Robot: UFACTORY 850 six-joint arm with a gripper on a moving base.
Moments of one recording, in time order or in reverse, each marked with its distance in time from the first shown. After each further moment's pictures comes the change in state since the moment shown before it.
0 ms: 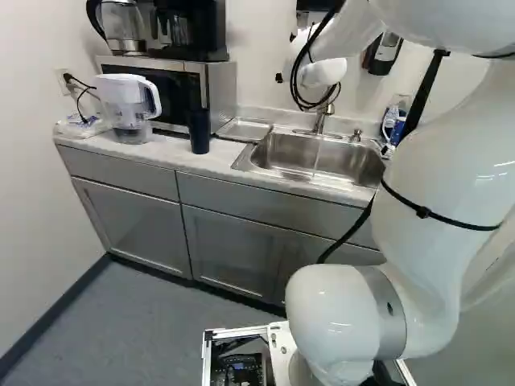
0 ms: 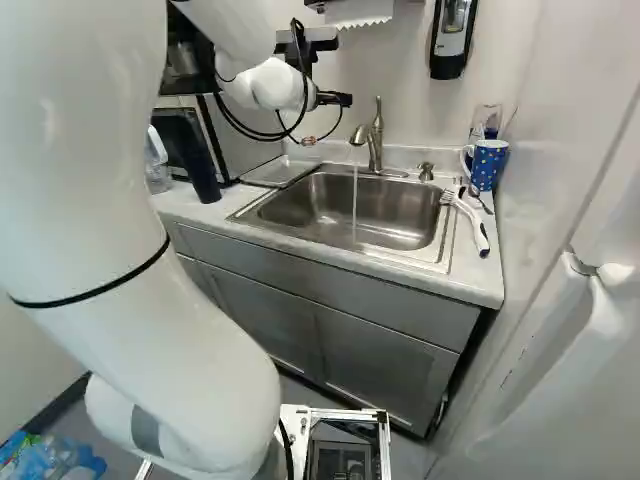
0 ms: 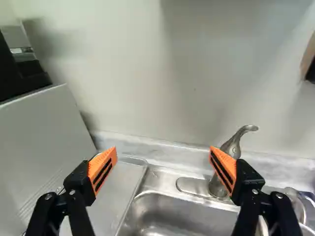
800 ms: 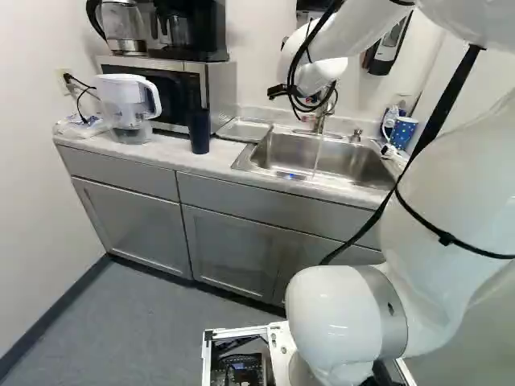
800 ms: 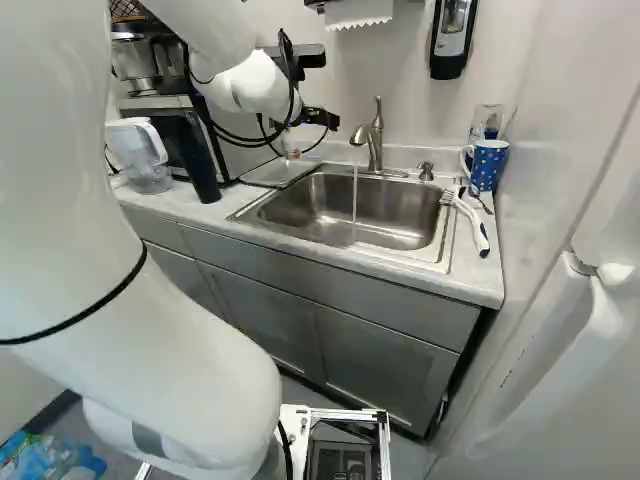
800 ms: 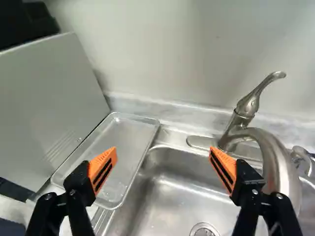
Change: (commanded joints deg) arm 2.2 5.4 5.4 0.0 -13.5 0.0
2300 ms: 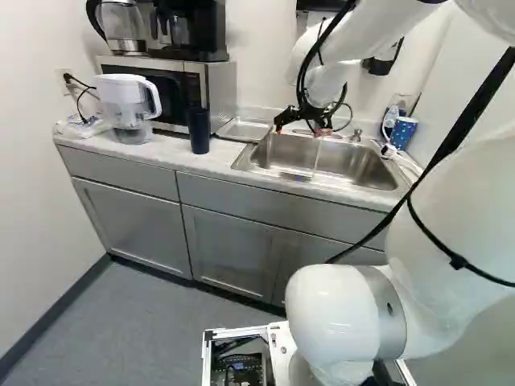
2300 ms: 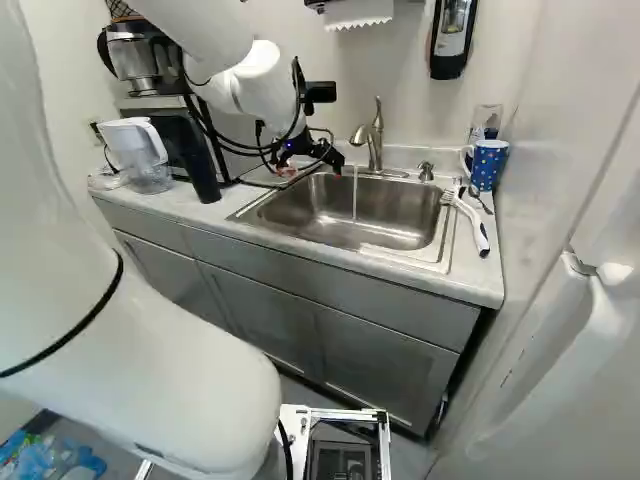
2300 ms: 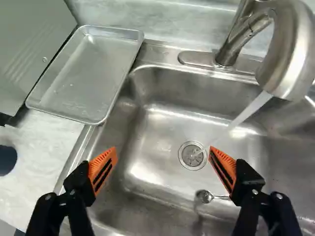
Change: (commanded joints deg) arm -3.4 5.1 4.8 0.0 -24.1 0.0
